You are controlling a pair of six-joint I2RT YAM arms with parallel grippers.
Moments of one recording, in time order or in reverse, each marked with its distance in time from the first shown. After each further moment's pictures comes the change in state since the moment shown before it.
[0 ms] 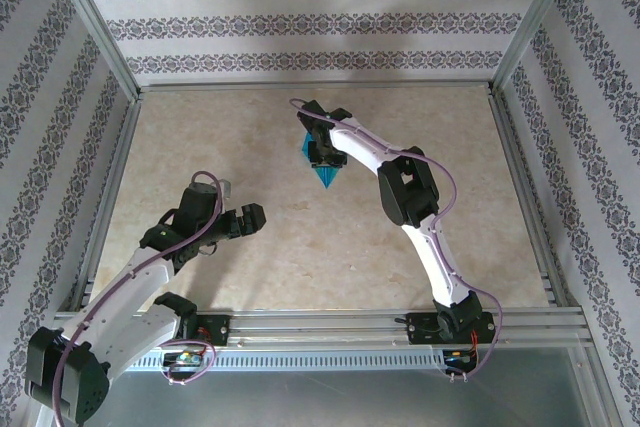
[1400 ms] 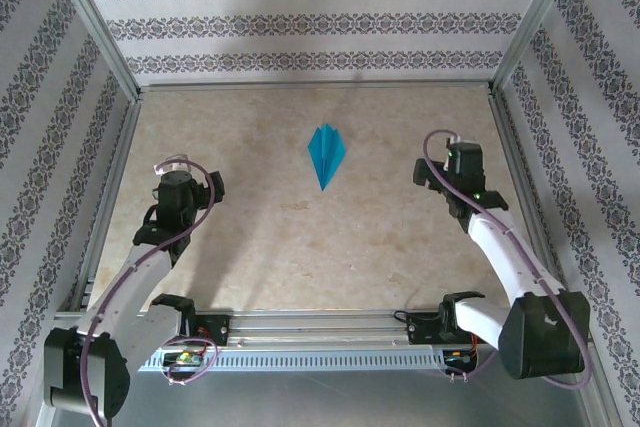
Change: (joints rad) left arm 0.239 0.053 -0.042 0.370 -0.455 0.303; right arm -0.523 -1.339 -1.417 0.725 0.012 -0.383
